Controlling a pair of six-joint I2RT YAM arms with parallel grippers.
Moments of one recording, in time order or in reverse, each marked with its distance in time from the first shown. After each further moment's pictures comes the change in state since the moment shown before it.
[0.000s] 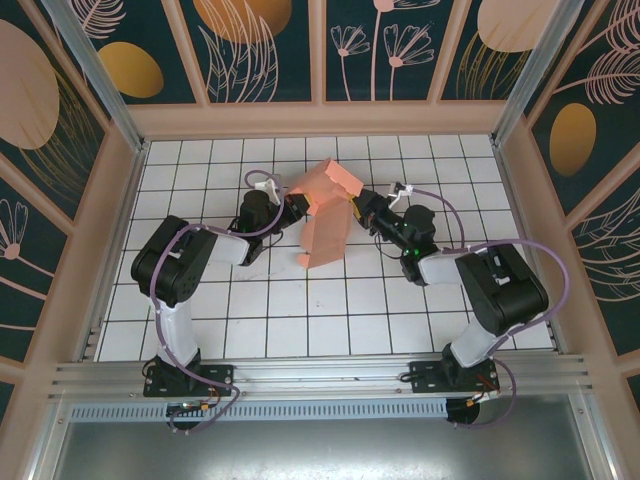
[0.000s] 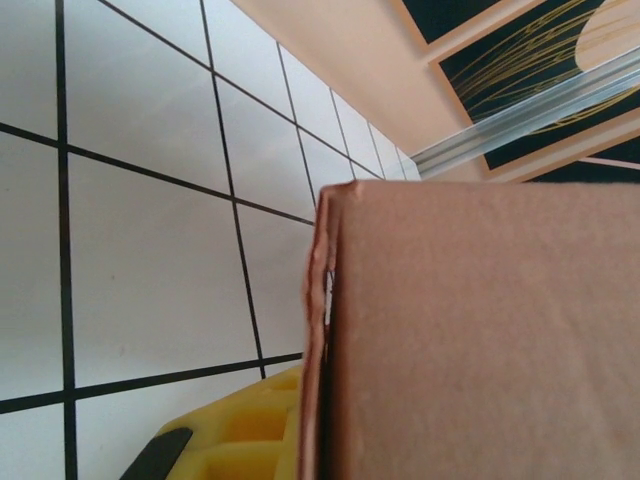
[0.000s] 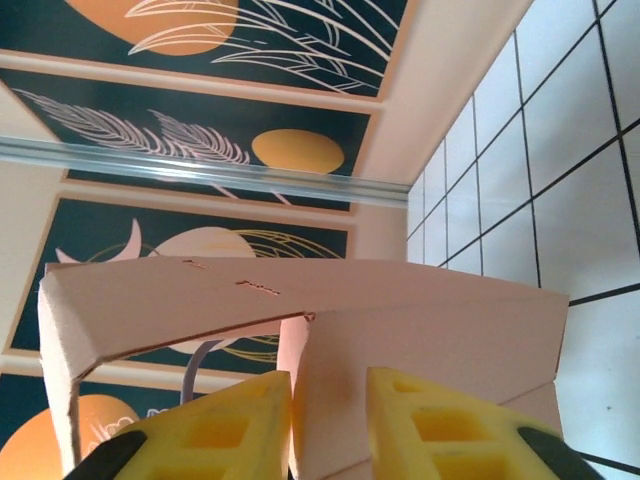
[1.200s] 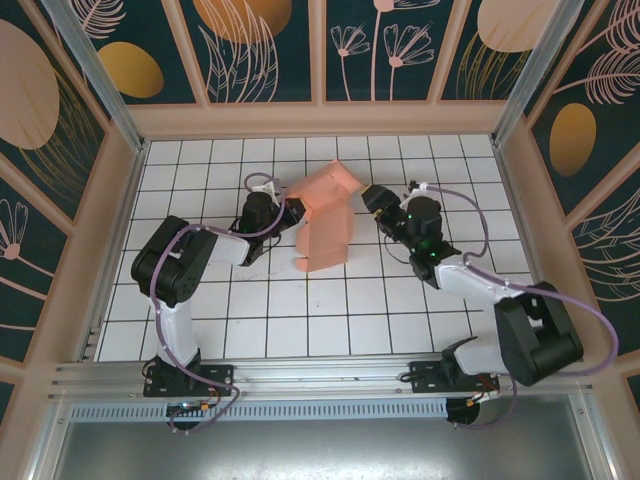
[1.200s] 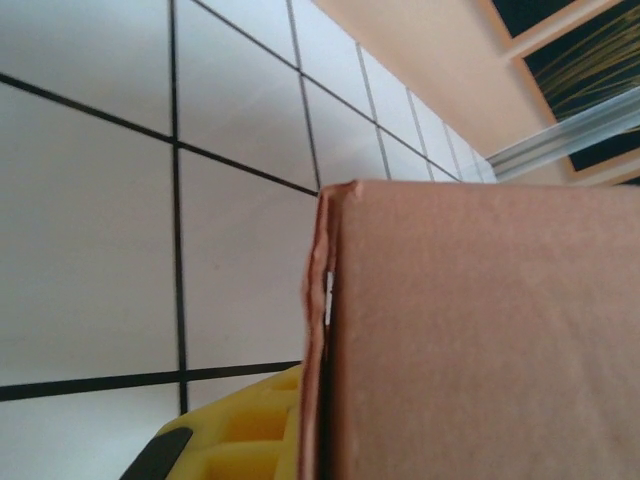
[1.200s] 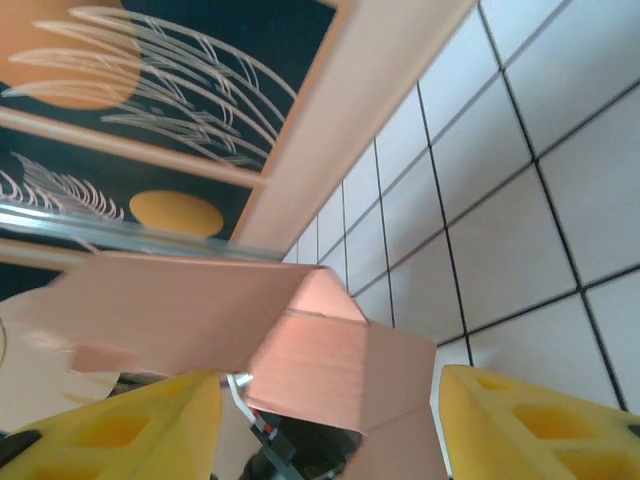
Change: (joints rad) left arm 0.000 -0.001 0.000 -0.110 -0.110 0.066; right arm 0.013 -0.316 0.050 -0.600 0.271 -0.278
